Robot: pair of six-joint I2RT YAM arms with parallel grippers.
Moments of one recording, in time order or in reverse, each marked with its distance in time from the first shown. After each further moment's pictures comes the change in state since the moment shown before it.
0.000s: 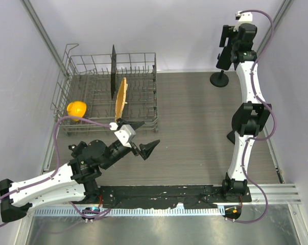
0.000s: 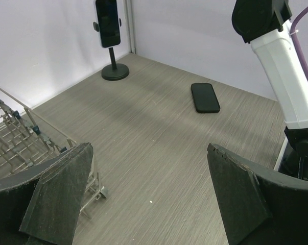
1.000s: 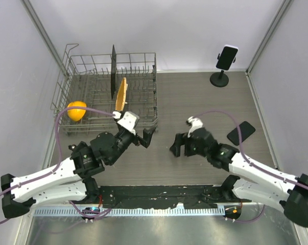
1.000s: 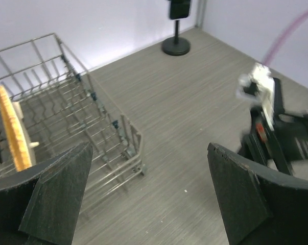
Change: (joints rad) left arm 0.000 0.107 0.146 -0.145 -0.275 -0.020; right arm 0.782 -1.349 -1.815 -0.009 -0.019 0.621
